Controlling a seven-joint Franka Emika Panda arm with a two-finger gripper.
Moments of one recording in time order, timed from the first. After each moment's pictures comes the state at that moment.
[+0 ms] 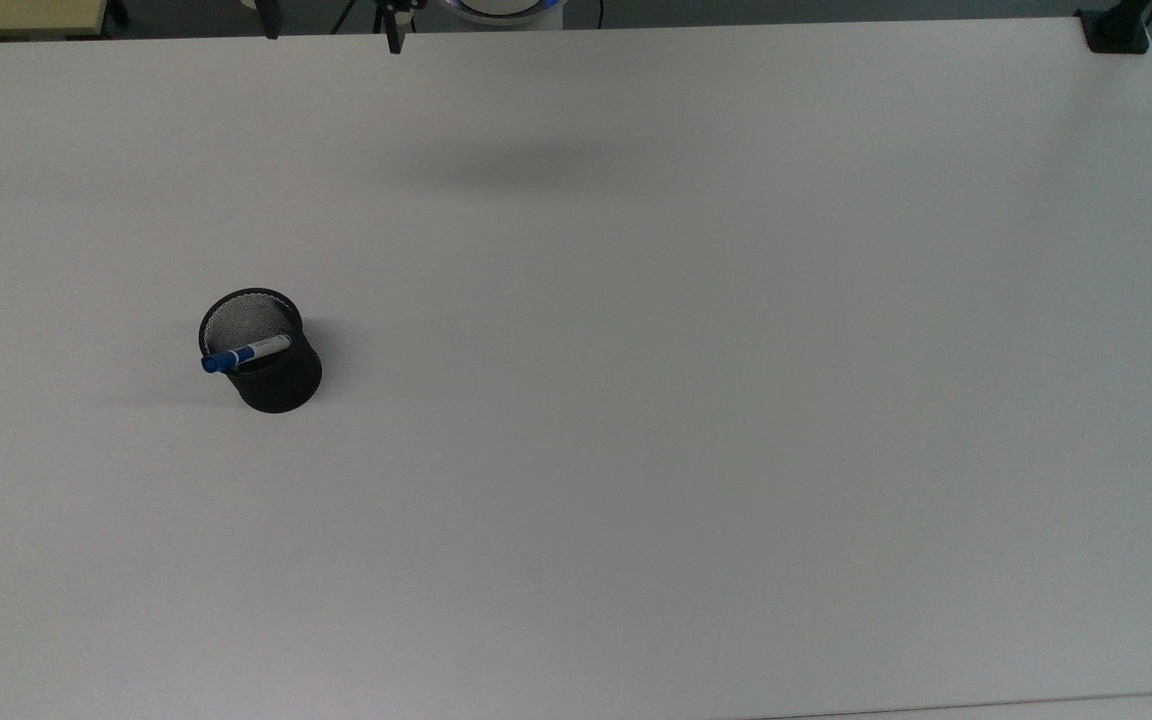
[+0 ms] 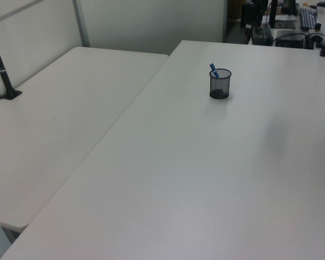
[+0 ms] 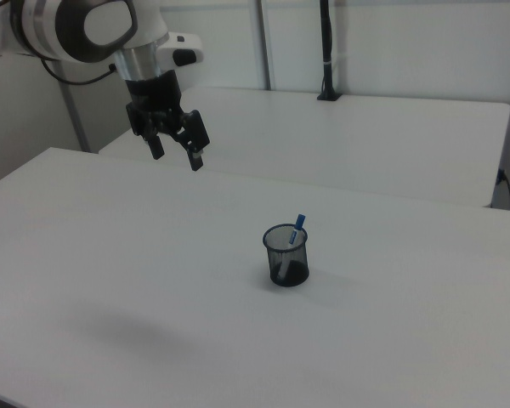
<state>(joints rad) -0.04 -0.05 -0.07 -1.68 -0.02 1.72 0.00</state>
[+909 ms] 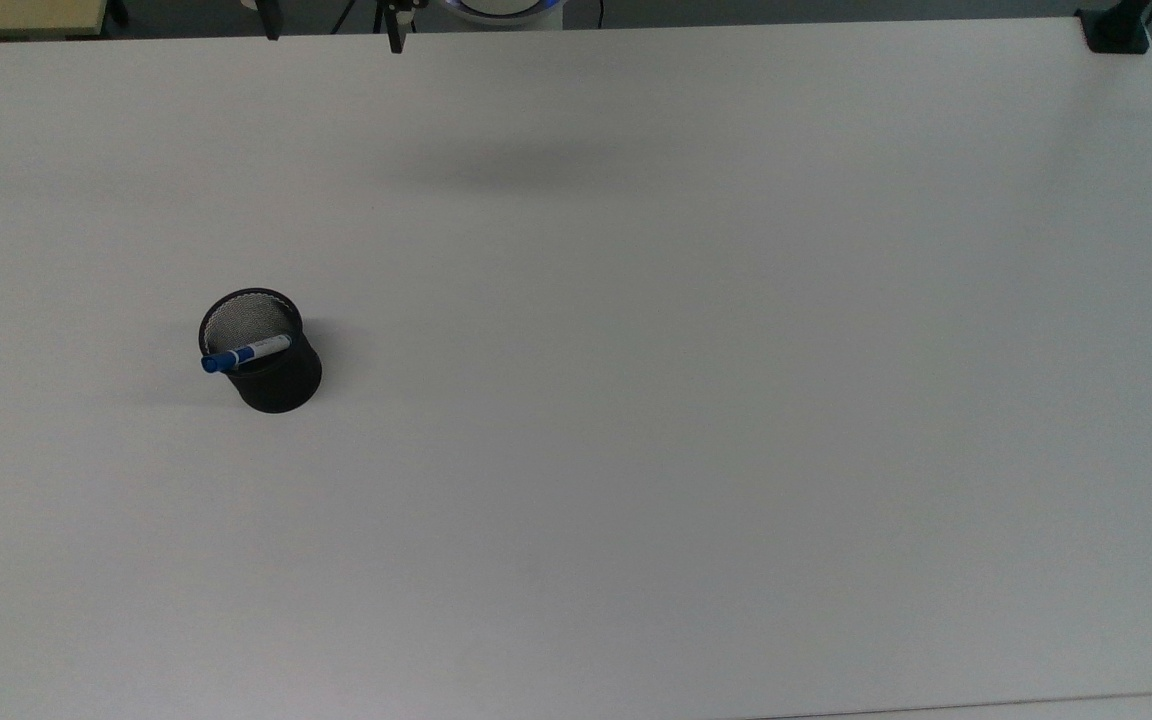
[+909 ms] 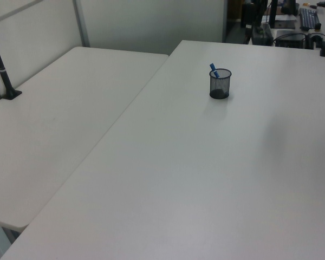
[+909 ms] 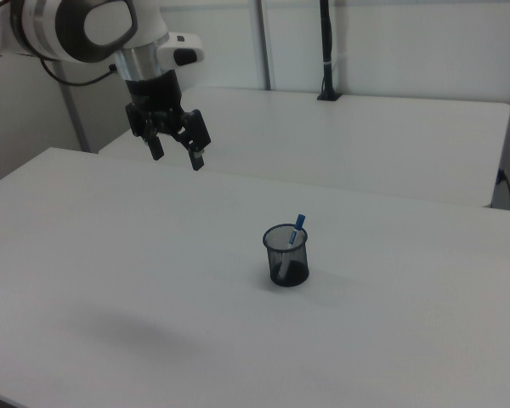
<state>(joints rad) -0.04 -0.05 -0.07 -1.68 -0.02 1.72 -0.04</state>
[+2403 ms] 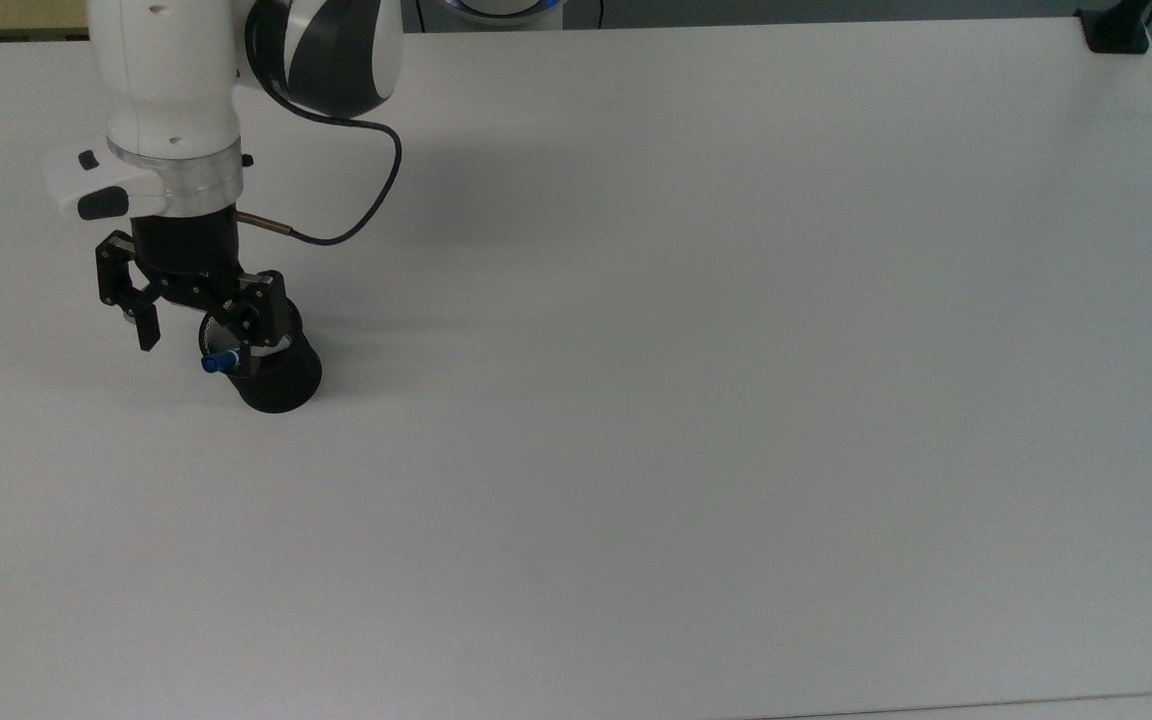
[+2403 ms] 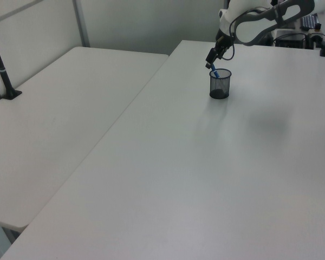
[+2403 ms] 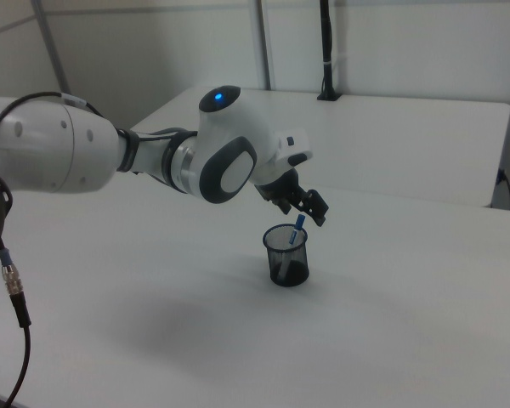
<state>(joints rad) -0.16 0.40 -0.10 -1.73 -0.03 2.60 -0.03</state>
